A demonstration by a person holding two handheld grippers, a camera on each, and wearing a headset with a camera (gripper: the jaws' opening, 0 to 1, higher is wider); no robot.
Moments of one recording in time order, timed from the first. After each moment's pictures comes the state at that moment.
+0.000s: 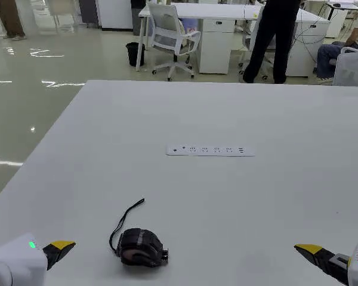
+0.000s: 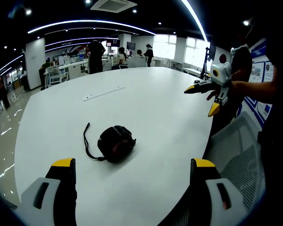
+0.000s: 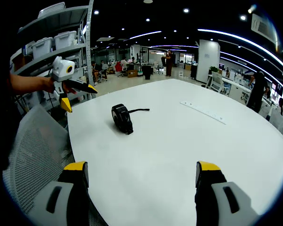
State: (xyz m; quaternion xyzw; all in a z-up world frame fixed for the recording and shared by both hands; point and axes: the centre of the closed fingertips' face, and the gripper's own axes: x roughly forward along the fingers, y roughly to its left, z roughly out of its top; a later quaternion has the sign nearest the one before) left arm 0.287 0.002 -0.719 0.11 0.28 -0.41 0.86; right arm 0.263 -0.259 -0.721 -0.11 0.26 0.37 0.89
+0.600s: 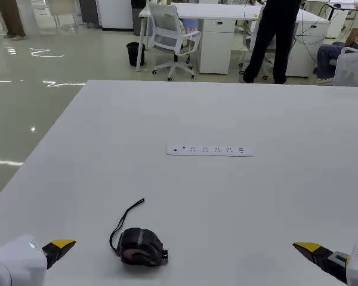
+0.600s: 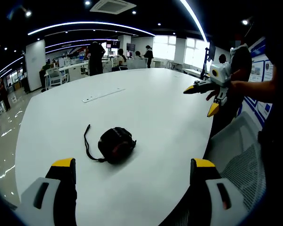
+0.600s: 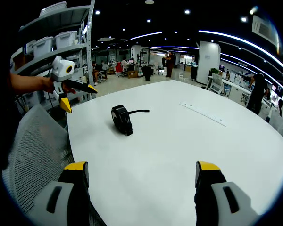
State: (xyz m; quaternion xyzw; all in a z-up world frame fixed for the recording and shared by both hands) left arm 0.286 0.001 -0.717 0.11 0.28 -0.41 0.86; right arm 0.264 -0.258 -0.719 -0.12 0.26 0.37 0.89
